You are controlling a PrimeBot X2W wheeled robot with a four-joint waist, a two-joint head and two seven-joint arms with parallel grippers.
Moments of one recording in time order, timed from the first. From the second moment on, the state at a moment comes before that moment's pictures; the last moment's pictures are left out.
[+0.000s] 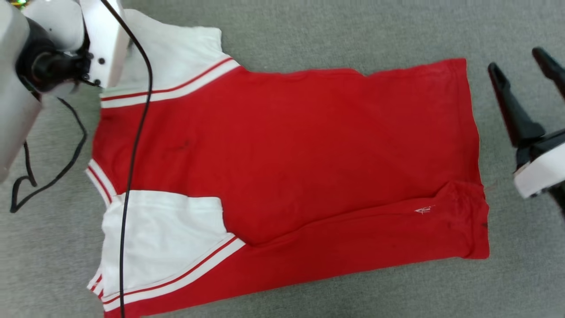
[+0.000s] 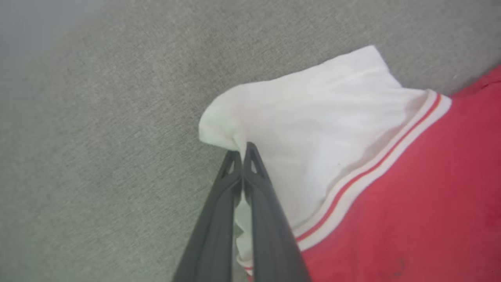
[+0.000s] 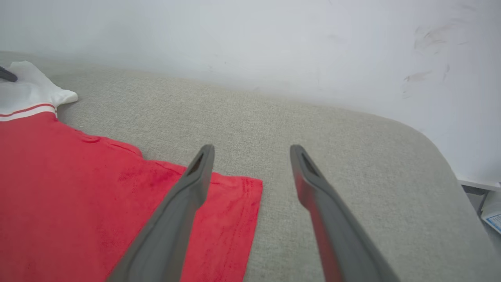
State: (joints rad) left arm -1.37 0.67 -1.01 0.58 -1.03 -0.13 0.78; right arm -0.41 -0.39 0.05 -0.14 0.38 0.13 0.18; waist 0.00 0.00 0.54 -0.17
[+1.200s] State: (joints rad) left arm -1.39 0.63 -1.20 0.30 -1.06 -0.13 0.43; right arm -0.74 -0.66 0.24 0.25 0.61 0.13 1.07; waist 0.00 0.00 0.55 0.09
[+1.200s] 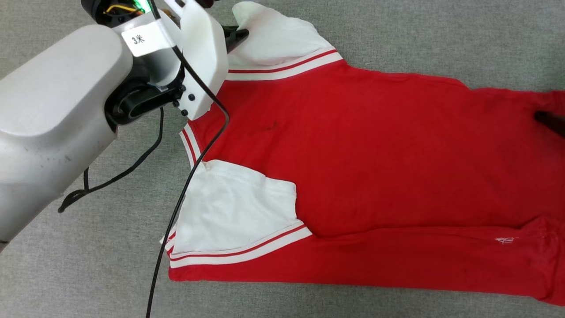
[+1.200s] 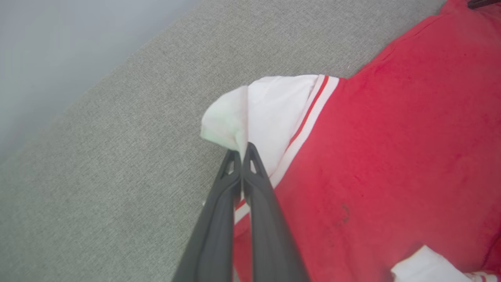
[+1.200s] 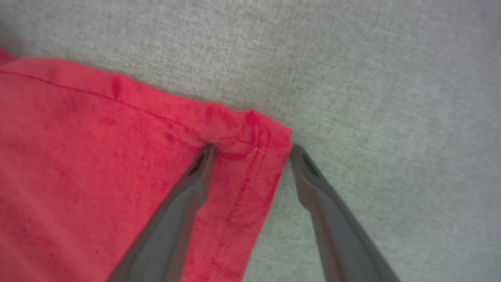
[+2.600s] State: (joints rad) left arm -0.74 0.84 -1.28 0.15 -1.21 -0.02 0.23; right arm -0.13 -0.66 0.27 0.18 0.77 0.13 0.50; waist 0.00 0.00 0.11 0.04
